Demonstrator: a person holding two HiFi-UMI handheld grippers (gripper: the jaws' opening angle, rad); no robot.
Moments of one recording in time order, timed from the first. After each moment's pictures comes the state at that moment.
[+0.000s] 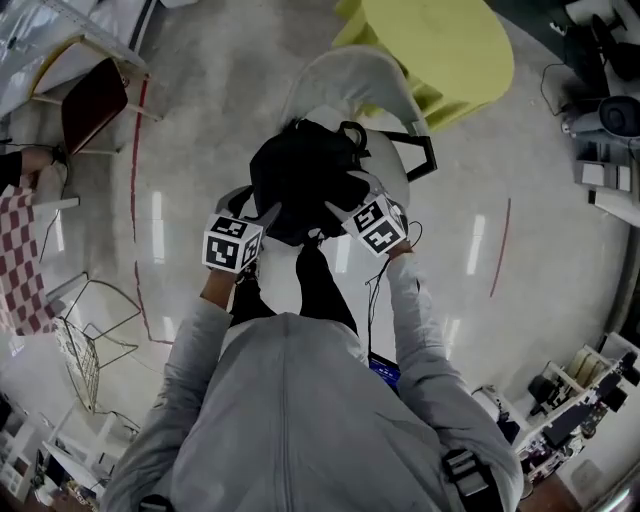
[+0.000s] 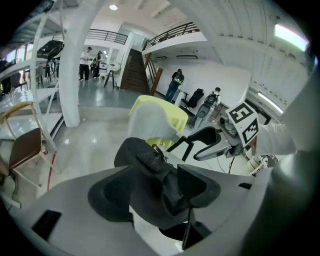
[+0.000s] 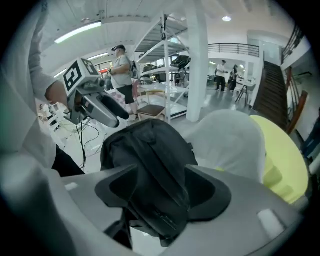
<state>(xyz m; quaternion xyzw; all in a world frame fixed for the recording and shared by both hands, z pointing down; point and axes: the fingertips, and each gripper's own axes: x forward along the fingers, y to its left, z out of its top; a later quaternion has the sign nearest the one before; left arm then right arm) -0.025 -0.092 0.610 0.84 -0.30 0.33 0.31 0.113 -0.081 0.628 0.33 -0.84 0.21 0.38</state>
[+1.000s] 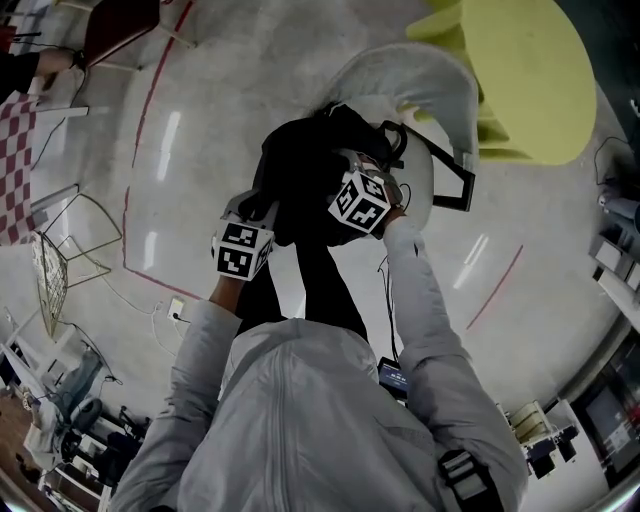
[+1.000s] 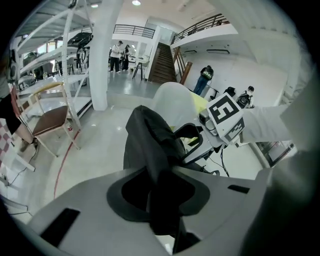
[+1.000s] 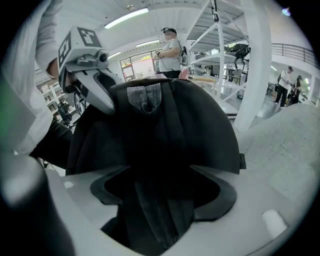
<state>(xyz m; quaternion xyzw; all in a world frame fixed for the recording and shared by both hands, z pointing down) -0.041 -0.070 0.685 0.75 -0.43 0.35 0.37 0.040 -0.110 0.748 0.05 -0.89 0.11 0.43</state>
